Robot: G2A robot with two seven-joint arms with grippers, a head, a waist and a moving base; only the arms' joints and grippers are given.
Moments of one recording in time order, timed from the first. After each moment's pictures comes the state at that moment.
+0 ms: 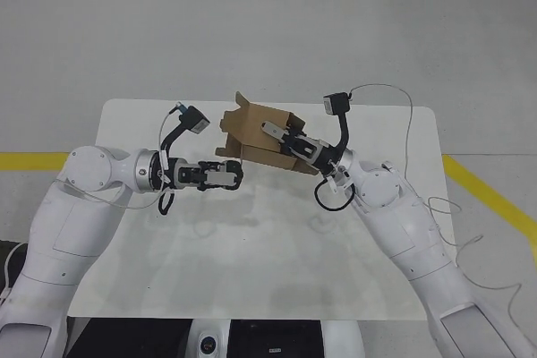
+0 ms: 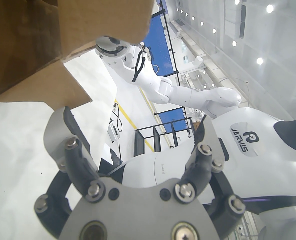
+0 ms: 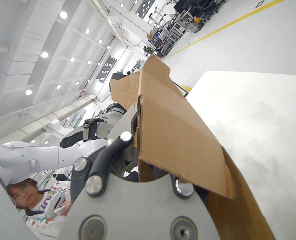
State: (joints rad) left arm 0.87 -0.96 -1.18 -1.54 -0.55 -0.30 -1.32; right arm -0.79 -1.32 0.97 -1.24 0.14 -0.65 0.54
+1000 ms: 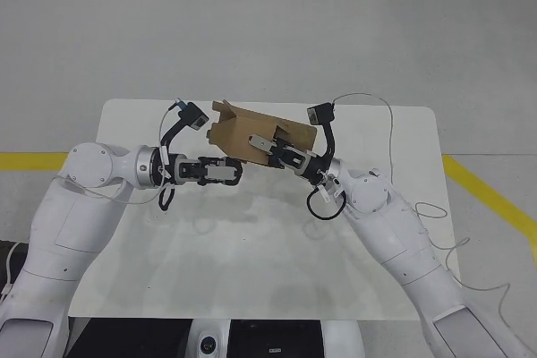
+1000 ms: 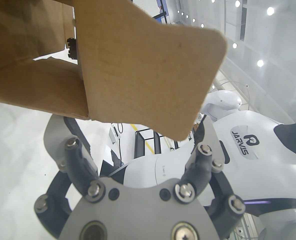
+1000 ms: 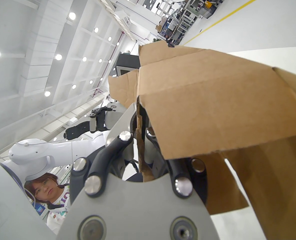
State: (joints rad) left arm 0.85 -0.96 -1.17 -1.50 -0.54 -0.31 -1.31; right arm -0.81 -1.34 0.94 -1.24 0.23 -0.64 0.61
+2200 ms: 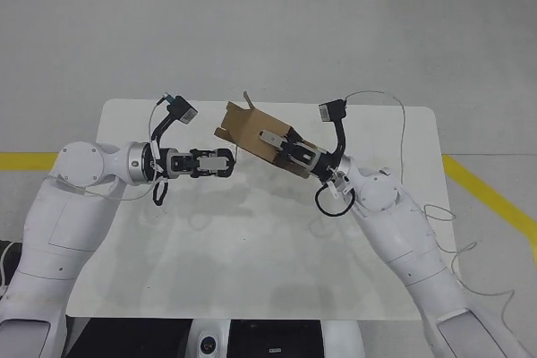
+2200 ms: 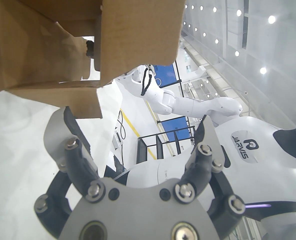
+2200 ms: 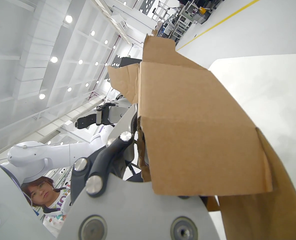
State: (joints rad) left arm 0.85 -0.96 -1.22 -1.47 -0.51 -0.32 -1.28; right arm -0.83 -1.34 1.03 -1.25 0.20 -0.62 0.65
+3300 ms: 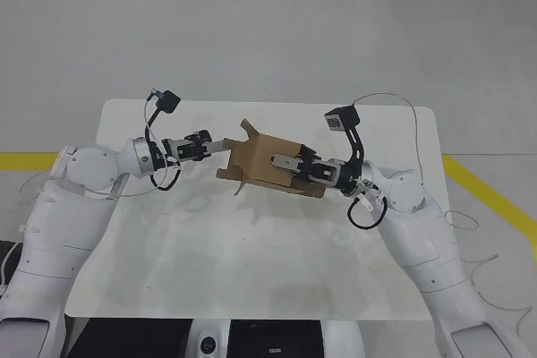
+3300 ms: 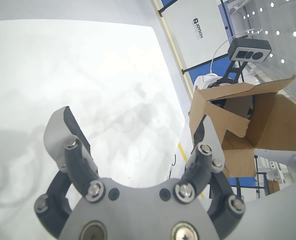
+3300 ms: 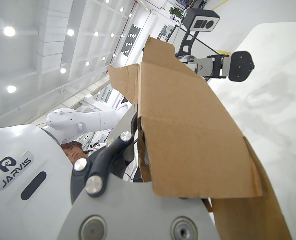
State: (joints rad) left arm 0.85 -0.95 -1.20 -1.43 -0.08 -0.34 -0.98; right arm -0.90 -1.28 1.12 -1.39 0.41 -0.57 1.03
